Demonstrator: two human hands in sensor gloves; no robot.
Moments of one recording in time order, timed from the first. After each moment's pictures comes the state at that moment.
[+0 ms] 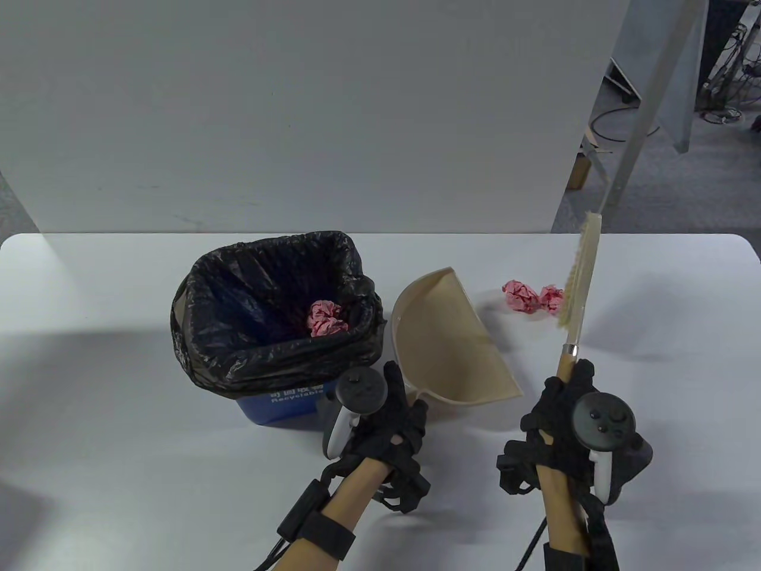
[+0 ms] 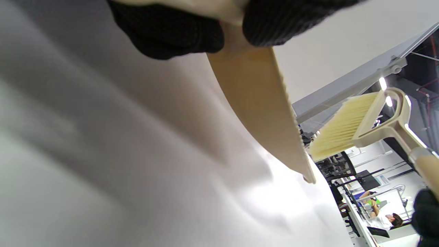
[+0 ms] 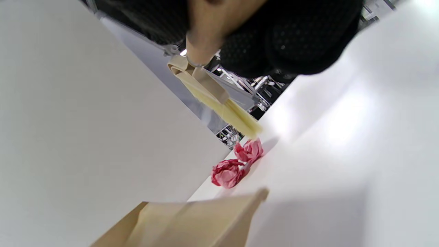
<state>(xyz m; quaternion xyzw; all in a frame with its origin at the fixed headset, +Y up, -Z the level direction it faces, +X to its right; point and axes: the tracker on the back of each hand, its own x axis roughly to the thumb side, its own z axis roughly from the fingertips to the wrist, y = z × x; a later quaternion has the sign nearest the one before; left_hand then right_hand) -0.057 -0.710 -0.381 -0.14 -0.05 0.45 0.88 0.232 -0.659 -0.333 -0.21 -0.18 0.89 0.36</state>
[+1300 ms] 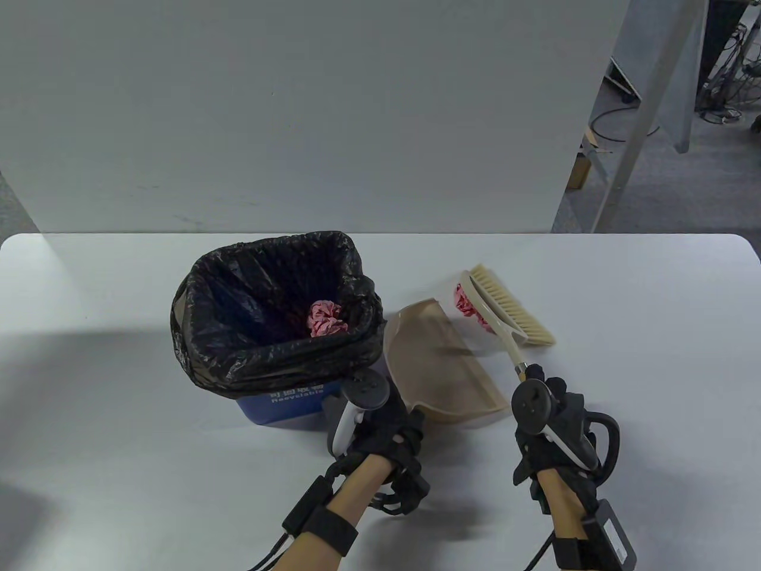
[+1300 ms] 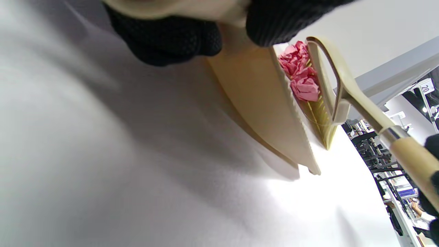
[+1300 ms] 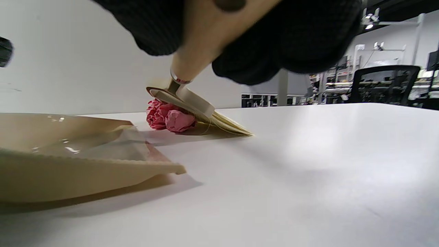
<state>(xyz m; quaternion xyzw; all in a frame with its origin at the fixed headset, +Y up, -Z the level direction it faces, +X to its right) -0.055 -0.736 -0.389 -0.20 0.01 0.43 0.88 0.203 -0.675 -0.351 -0.05 -0.03 1.00 0.05</state>
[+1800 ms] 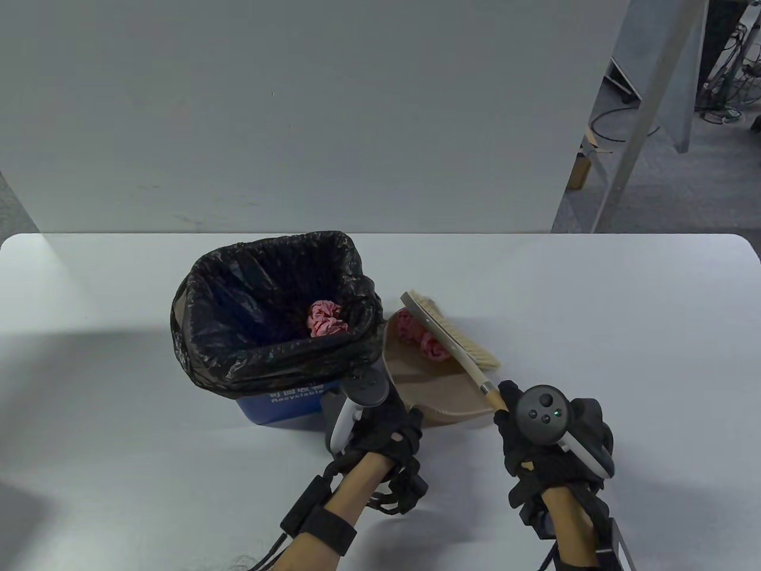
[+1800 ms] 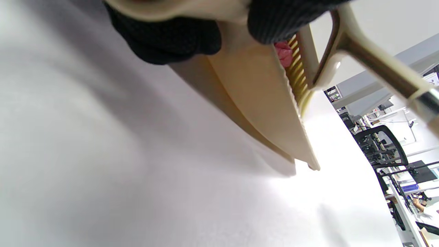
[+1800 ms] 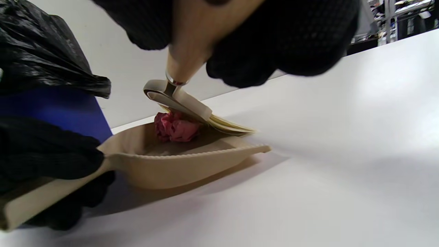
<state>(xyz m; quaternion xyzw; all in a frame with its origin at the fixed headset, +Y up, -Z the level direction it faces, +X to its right) -0.057 -0.734 -0.392 -0.22 0.01 0.42 0.88 0.188 -0.649 -0.326 0.04 0.04 0.98 0.19</state>
